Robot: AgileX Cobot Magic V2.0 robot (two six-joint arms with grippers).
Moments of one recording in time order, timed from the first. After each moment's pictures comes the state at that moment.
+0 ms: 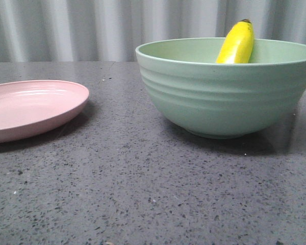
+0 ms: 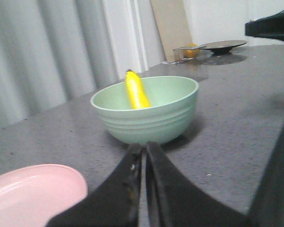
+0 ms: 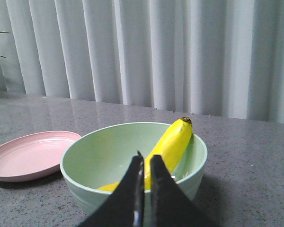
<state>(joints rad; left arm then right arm) -0.86 0.01 -0.18 -0.30 0.22 0.42 0.32 0.01 -0.27 0.34 0.23 -0.29</state>
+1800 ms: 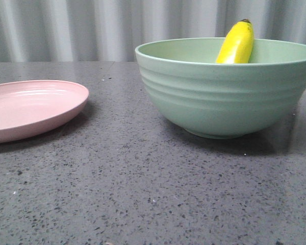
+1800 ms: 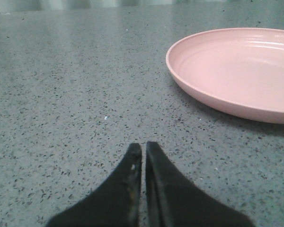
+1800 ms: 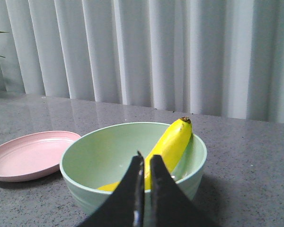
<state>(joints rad) -0.01 0.00 0.00 -0.08 0.32 0.06 0.32 0.01 -0.27 0.34 0.23 -0.29</state>
